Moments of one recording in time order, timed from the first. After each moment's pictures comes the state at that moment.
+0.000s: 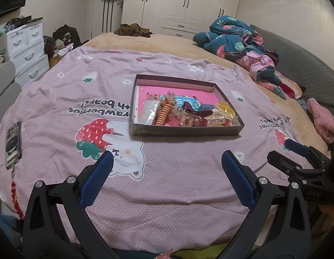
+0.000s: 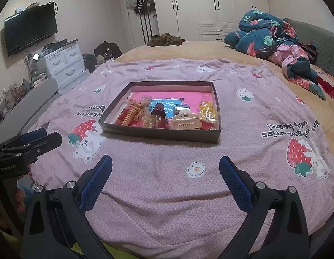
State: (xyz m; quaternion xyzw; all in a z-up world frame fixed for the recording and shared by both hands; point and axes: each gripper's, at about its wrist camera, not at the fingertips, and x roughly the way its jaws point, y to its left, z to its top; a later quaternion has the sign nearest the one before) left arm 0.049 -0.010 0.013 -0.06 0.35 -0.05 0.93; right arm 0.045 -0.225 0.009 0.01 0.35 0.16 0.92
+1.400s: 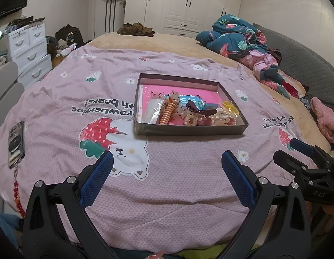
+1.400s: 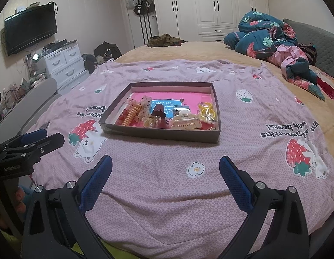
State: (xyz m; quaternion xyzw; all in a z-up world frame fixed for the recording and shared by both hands) left arm 0.052 -0.007 0.013 -0.06 0.36 -0.04 0.93; right arm 0.044 -0.226 0.010 0.01 0.34 0.16 0.93
